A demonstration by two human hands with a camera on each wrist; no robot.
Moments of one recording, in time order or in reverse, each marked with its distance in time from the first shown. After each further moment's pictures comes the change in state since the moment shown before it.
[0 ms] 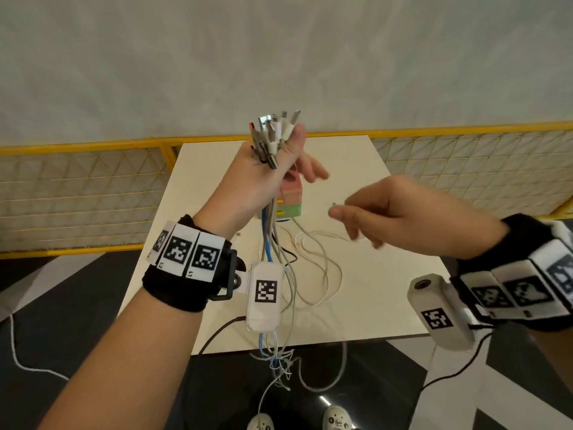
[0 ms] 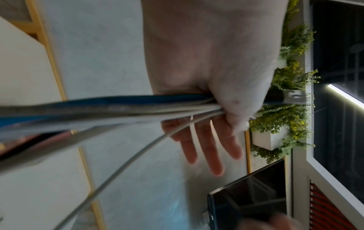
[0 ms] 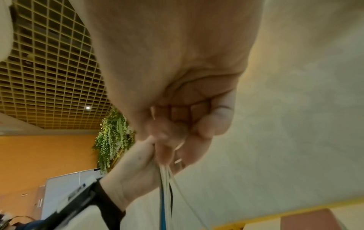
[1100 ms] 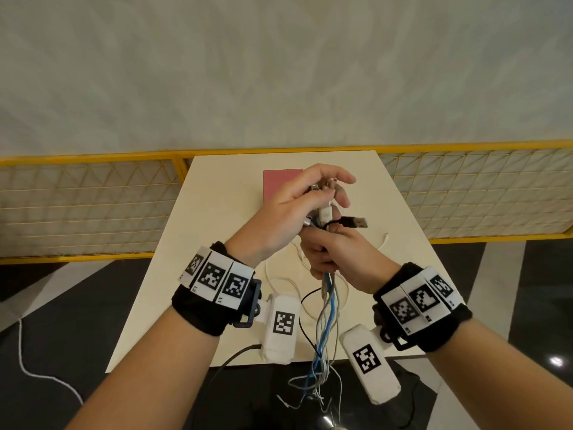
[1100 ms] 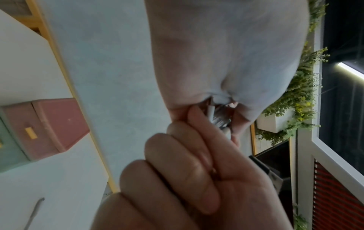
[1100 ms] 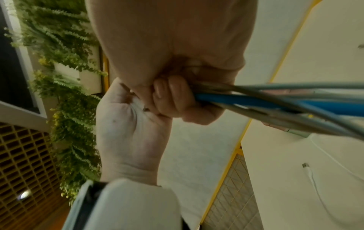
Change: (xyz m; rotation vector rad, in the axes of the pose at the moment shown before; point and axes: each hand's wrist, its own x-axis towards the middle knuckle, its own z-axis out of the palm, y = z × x) left_hand -0.003 -0.016 0.017 -0.245 -0.230 0.004; right_hand 0.043 -0.007 0.079 1.054 -0.012 0.242
